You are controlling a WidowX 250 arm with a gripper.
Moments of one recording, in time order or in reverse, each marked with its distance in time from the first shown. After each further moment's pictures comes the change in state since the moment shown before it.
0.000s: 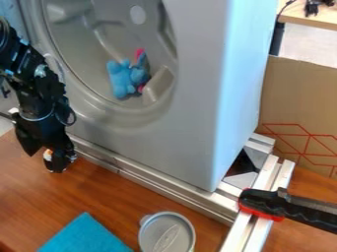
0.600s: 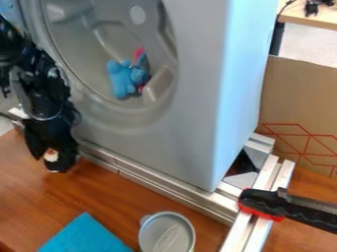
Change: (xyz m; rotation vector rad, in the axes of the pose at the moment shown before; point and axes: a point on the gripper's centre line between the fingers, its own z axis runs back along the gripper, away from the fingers) arm 0.014 0.011 -0.041 -0.073 0.117 0.031
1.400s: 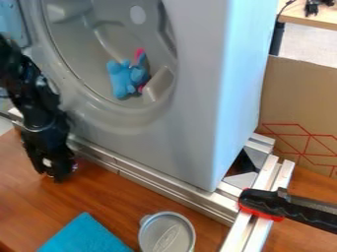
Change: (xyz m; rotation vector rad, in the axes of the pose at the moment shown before) arm -0.012 -0.004 -0.007 -0.084 -0.040 -0.009
